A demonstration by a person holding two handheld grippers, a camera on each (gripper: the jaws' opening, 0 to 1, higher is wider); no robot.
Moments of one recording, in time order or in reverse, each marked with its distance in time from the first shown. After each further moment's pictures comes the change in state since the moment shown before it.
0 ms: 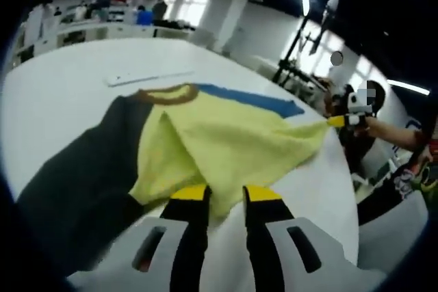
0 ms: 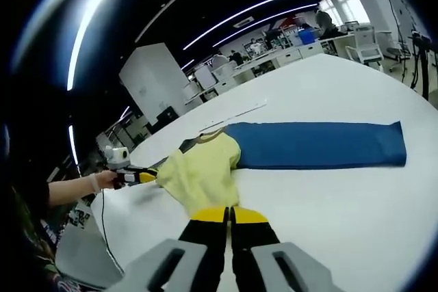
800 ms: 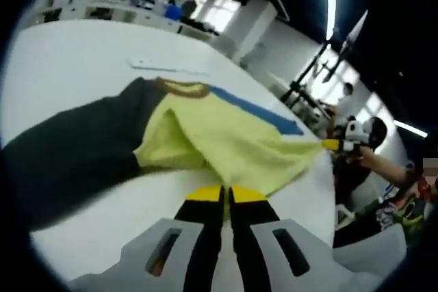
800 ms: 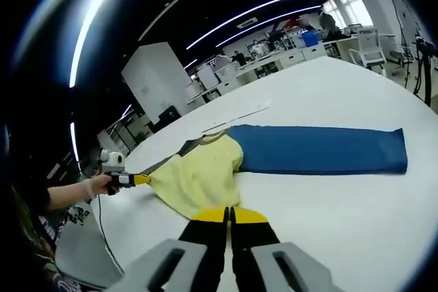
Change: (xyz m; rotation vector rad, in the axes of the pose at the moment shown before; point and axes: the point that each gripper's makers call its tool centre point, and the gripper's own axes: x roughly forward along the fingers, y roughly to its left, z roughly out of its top) left arm -0.037 -0.024 -0.010 -0.201 -0.072 0.028; right arm -0.001 0.006 0.007 -0.030 0.000 0.016
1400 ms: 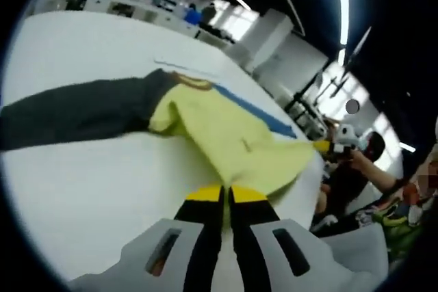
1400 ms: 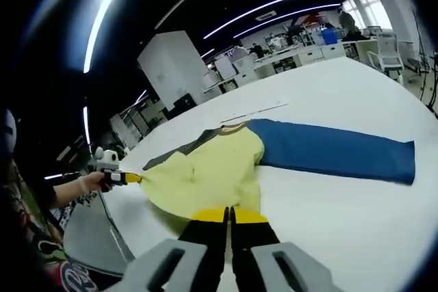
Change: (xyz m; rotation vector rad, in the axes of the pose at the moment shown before) left arm -0.063 -0.029 -0.046 -0.120 -0.028 0.078; right arm -0.014 0.031 -0.013 -0.077 0.099 0.096
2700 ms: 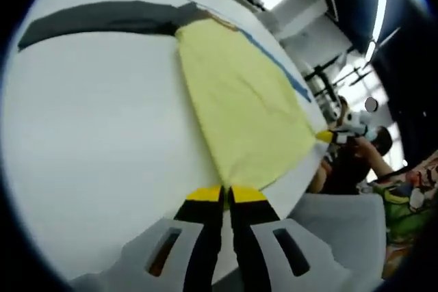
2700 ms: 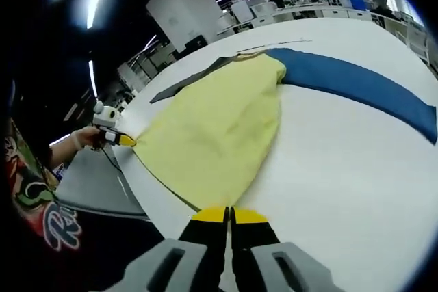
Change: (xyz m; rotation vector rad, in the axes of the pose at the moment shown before) left arm -0.030 0.000 -0.102 -0.190 0.210 0.080; right arm -0.001 0.006 -0.100 -0.060 0.351 0.043
